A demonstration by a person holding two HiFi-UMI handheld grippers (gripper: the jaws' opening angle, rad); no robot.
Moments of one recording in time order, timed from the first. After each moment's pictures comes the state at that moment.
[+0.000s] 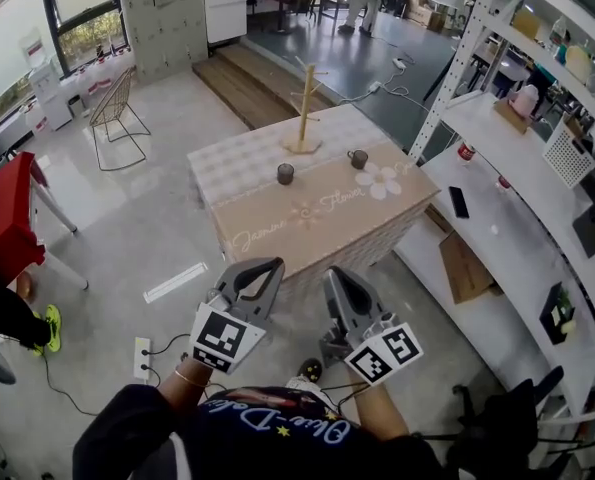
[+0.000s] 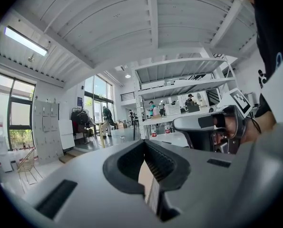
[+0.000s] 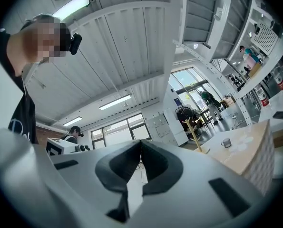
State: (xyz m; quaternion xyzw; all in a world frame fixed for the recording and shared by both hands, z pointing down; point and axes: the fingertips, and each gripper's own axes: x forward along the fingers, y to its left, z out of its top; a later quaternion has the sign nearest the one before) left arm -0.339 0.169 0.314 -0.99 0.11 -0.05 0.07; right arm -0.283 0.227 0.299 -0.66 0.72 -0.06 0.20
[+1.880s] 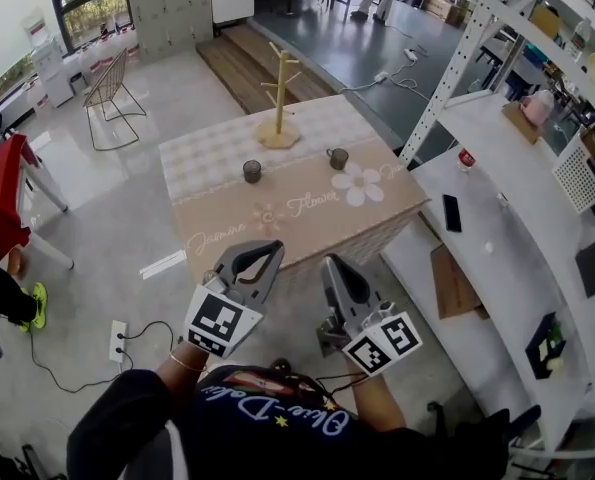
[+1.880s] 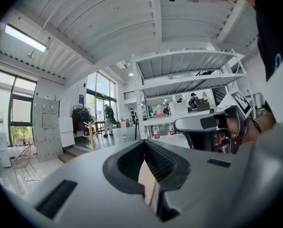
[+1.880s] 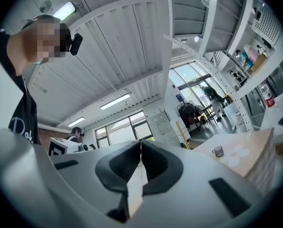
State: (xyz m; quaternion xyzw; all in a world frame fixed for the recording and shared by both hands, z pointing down) left arm -0.186 0.160 0.323 -0.99 0.13 -0.06 0.06; right arm -0.132 0.215 0.309 -0.63 0.75 -0.07 0.19
